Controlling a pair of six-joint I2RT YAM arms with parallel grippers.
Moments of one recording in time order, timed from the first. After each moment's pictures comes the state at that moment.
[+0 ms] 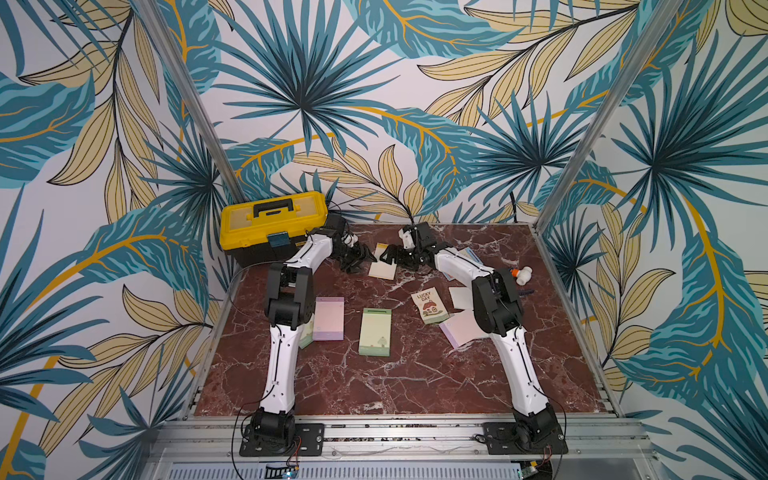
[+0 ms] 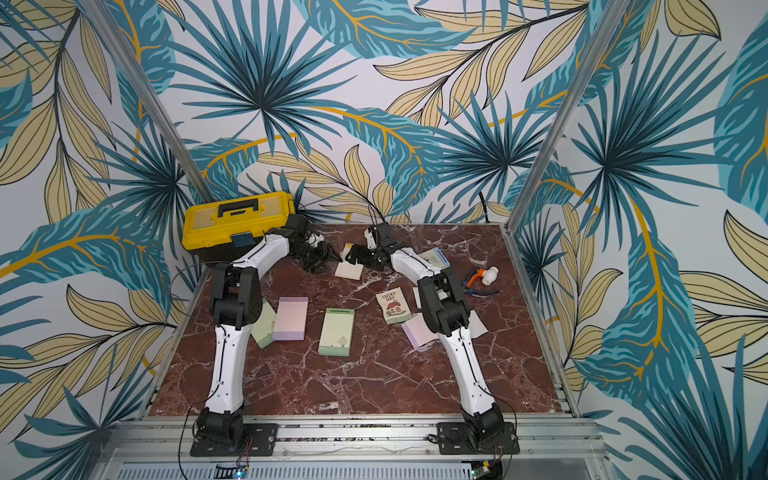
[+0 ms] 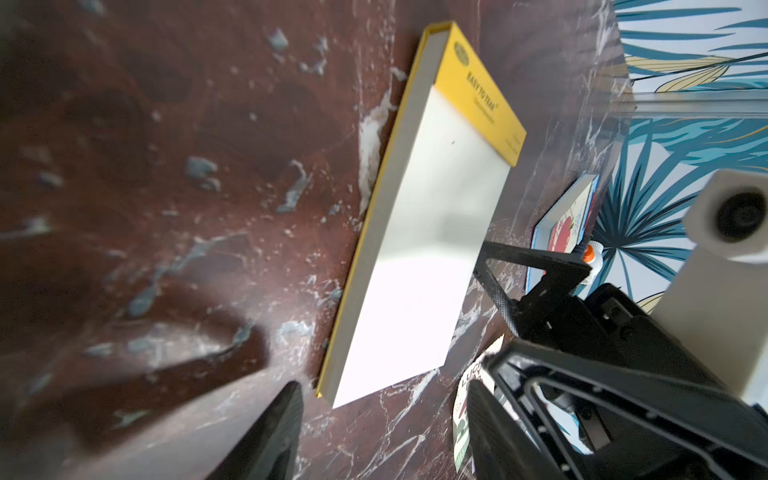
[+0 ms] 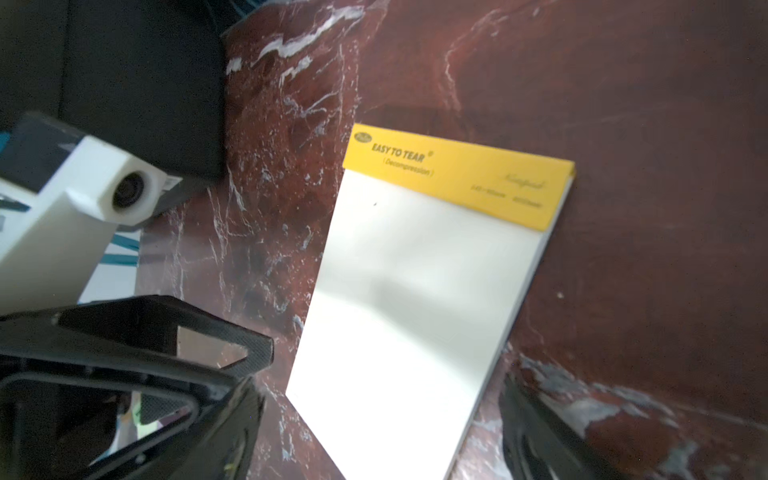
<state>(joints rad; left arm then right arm) -0.14 2.43 2.06 -0.77 0.70 -0.56 0.41 2.46 1.99 -0.31 -0.36 0.63</state>
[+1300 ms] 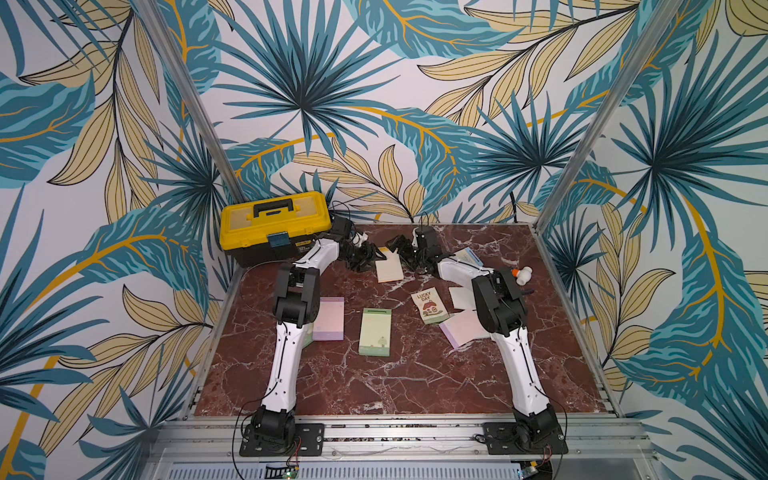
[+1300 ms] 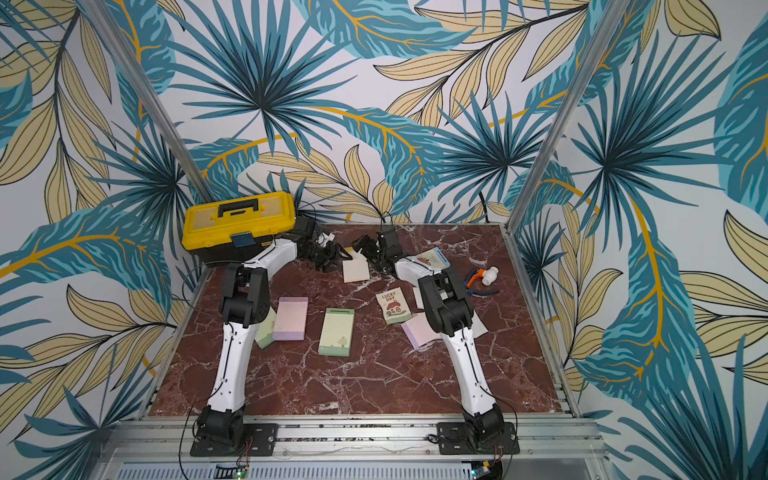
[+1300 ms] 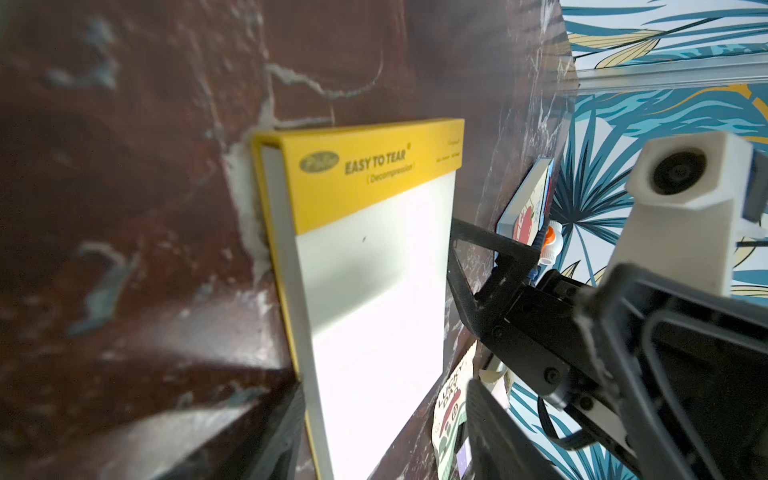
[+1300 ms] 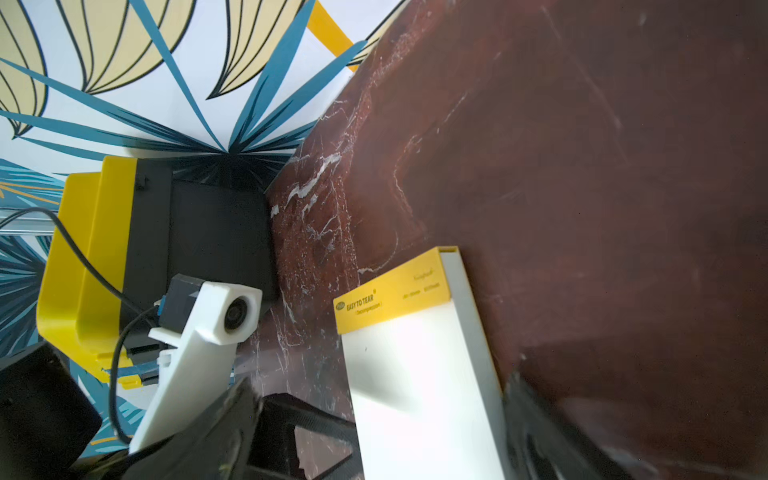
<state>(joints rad) -0.20 2.49 2.04 -0.63 0.82 -0.59 0.40 2.43 1.79 0.10 -0.30 1.00</state>
